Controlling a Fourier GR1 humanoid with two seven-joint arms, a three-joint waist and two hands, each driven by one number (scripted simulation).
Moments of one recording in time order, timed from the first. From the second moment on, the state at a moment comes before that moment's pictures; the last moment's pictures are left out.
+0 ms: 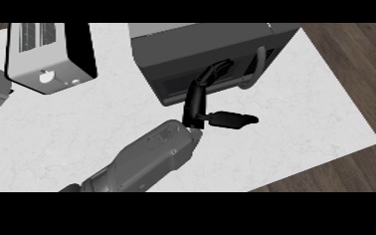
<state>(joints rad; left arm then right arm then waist) -0.84 0.00 -0.88 -0.85 0.95 0.75 -0.63 -0.06 -0.58 -0.34 -1.86 -0.06 0.37 -0.48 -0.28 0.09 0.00</state>
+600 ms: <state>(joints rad) -0.85 0.00 -0.90 -0.83 1.00 0.75 -0.68 -0.09 -0.47 -0.26 -1.72 -0.33 0.48 -0.41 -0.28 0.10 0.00</state>
